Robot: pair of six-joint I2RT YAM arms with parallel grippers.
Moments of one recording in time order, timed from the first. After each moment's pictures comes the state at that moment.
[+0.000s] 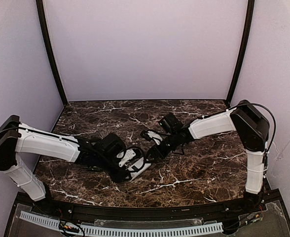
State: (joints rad) left arm -1.01 1.56 0.84 -0.33 0.07 -0.05; right arm 0.81 2.02 1.24 -0.22 -0.54 -0.01
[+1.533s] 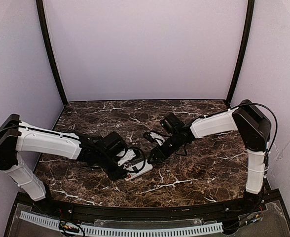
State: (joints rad) left arm -1.00 1.58 0.90 -0.46 -0.05 0.08; right arm 0.79 2.00 1.23 -0.30 -0.56 0.04
